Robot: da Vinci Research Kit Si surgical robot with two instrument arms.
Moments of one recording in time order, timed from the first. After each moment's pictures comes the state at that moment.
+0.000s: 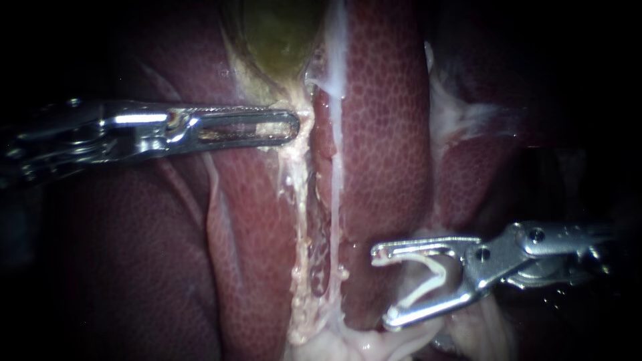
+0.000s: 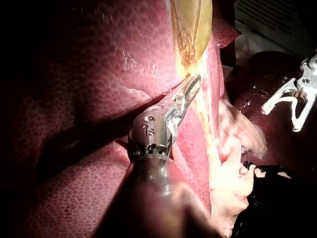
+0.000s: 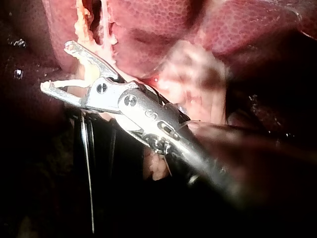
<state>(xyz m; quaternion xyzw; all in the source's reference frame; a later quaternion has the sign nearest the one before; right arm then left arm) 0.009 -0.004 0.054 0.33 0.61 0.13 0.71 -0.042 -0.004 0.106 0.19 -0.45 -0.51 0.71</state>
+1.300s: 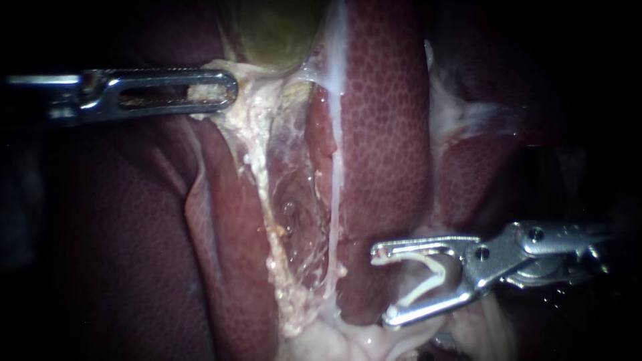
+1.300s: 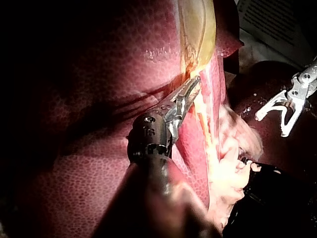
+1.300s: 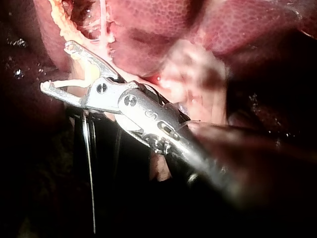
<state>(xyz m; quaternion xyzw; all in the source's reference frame) 0.009 -0.003 0.054 0.33 0.61 0.13 0.71 -0.036 0.000 0.096 0.18 -0.44 -0.53 0.70</state>
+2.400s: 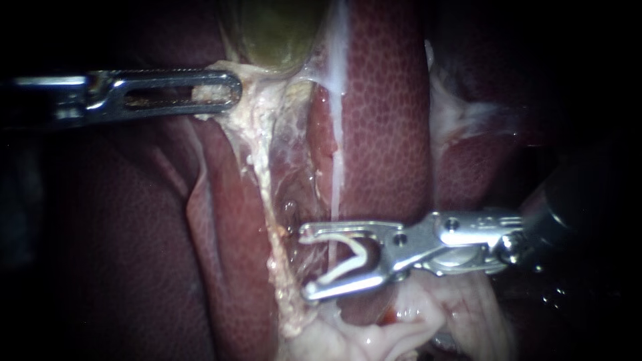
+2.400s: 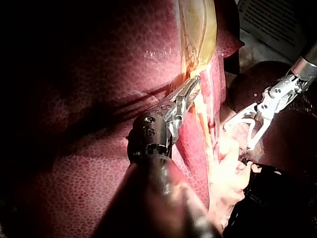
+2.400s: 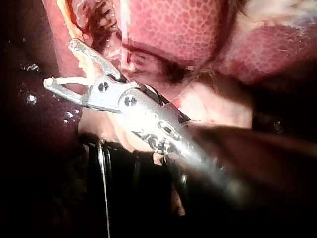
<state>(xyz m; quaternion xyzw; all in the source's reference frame) 0.019 -0.004 0.061 0.30 0.61 0.14 0.72 -0.036 -0.001 0.096 0.18 -0.44 -0.53 0.70</state>
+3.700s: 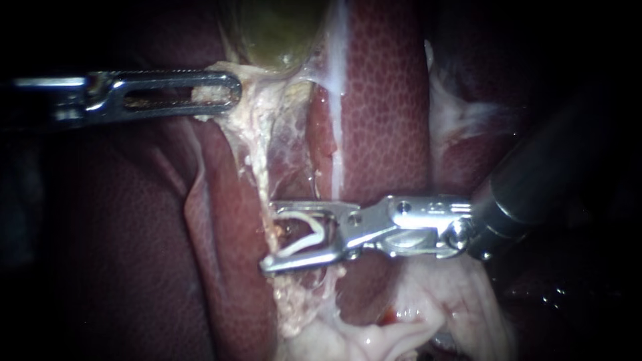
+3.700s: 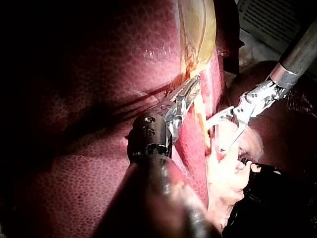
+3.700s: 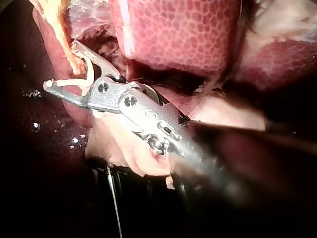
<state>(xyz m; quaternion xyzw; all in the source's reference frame) 0.023 -0.003 0.064 0.32 0.60 0.15 0.72 -0.037 -0.001 0.096 0.18 -0.44 -0.53 0.70</state>
